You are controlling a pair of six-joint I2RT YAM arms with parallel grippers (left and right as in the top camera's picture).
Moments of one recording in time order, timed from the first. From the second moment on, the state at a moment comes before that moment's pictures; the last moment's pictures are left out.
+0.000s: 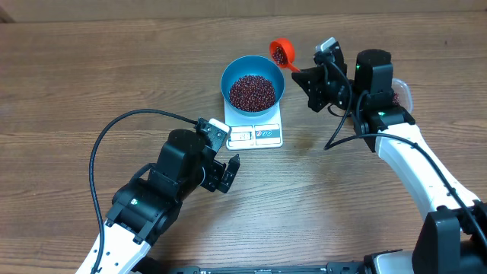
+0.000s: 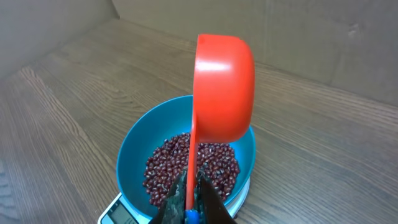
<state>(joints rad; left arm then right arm) -0.53 0.99 0.88 -0.64 -0.02 -0.01 0.16 1.57 1.06 0.01 -0.62 -0.11</state>
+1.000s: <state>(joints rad) -0.53 0.99 0.88 -0.64 -0.02 -0.01 0.16 1.57 1.06 -0.02 -0.63 -0.12</state>
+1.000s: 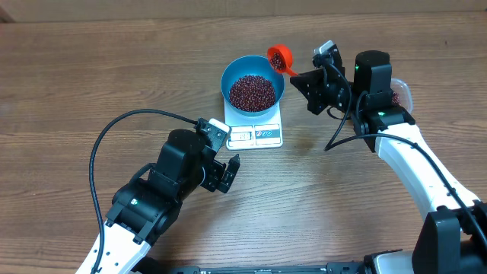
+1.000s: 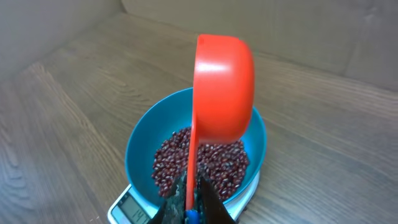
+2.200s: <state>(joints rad) -0.53 0.99 0.88 -0.64 -0.02 -0.01 0.21 1.57 1.06 -0.02 -0.62 -0.29</state>
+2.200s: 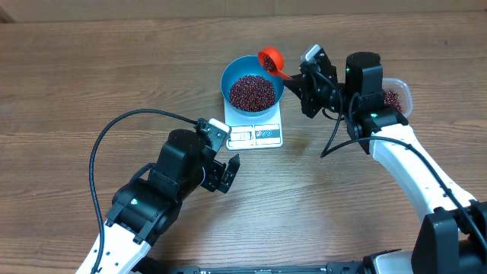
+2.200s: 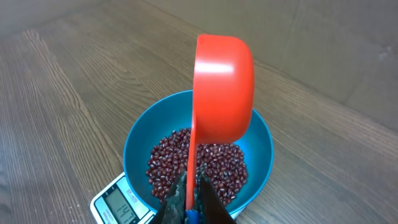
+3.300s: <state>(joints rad) -0.53 0.99 0.88 -0.64 -0.02 -0.01 0.21 1.58 1.06 0.00 -0.60 -0.38</state>
